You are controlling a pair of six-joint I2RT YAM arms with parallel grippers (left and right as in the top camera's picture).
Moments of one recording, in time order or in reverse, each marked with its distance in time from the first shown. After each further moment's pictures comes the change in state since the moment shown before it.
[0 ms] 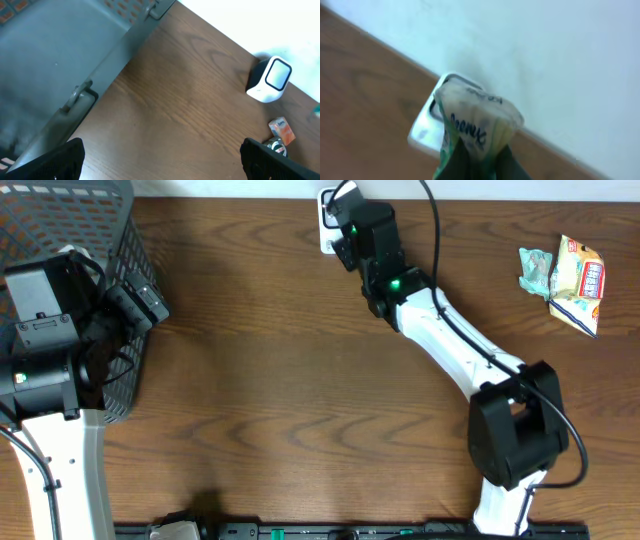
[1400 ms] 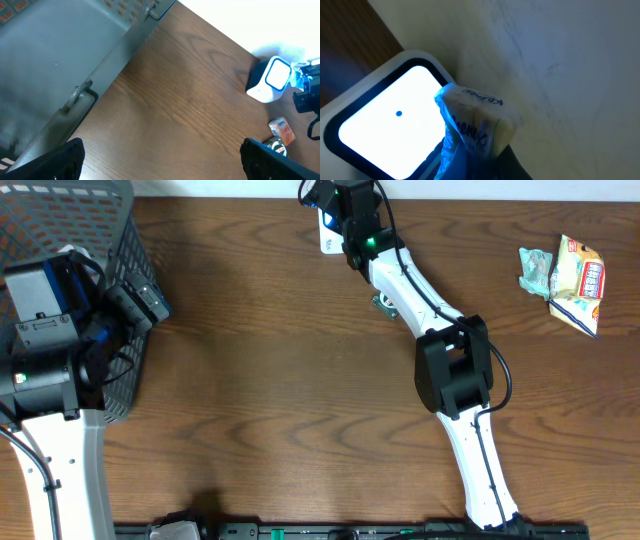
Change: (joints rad) left arm 0.000 0.000 0.000 0.000 0.000 0.000; right arm -0.064 0.558 0.693 -0.216 0.055 -0.501
